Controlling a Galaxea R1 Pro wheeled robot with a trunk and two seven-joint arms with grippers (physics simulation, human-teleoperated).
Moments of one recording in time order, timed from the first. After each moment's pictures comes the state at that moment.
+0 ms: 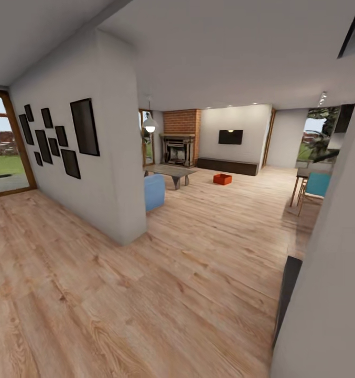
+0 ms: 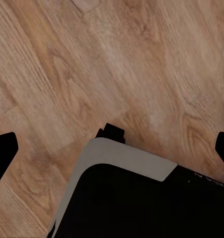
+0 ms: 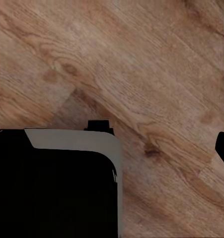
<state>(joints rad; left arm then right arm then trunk) -0.23 0.02 -0.01 0.00 0.38 -0.05 0.12 -0.14 -0.05 0.07 0.03 -0.06 -0.20 0.00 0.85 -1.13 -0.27</state>
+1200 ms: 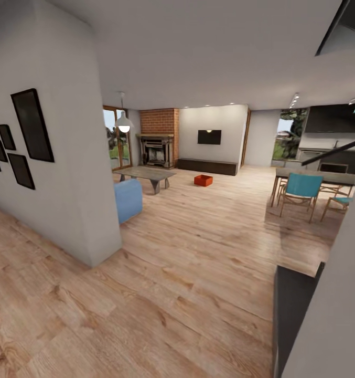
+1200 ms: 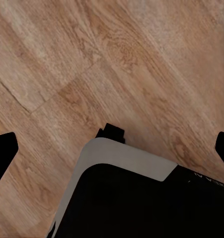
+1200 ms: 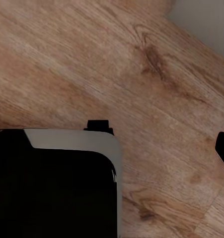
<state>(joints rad) -0.23 0.02 -0.01 0.00 0.38 -0.05 0.12 -0.14 -0.05 0.07 0.03 -0.06 -0.20 0.00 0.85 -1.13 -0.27</state>
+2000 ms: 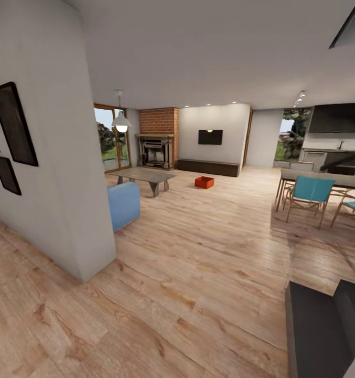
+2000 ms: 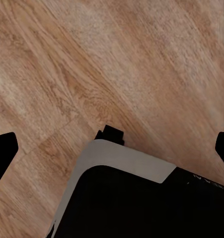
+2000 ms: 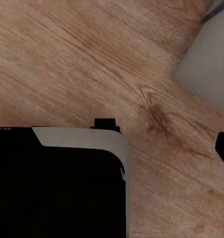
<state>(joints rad) -0.23 0.02 -0.01 0.00 0.38 -0.06 0.12 -0.14 -0.04 0.06 0.03 -0.06 -0.19 0.00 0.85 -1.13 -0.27</state>
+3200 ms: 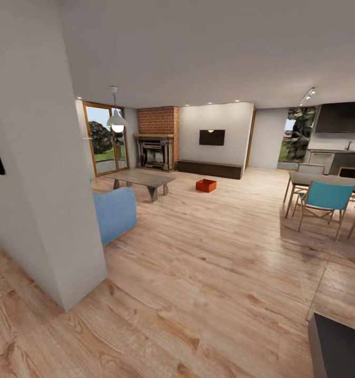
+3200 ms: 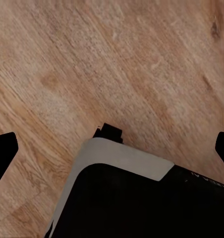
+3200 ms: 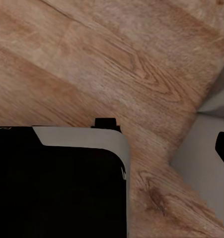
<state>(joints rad) -0.23 0.02 -0.01 0.00 0.38 -0.05 0.12 -0.14 -0.04 0.06 0.03 -0.06 -0.19 0.00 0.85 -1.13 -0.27</state>
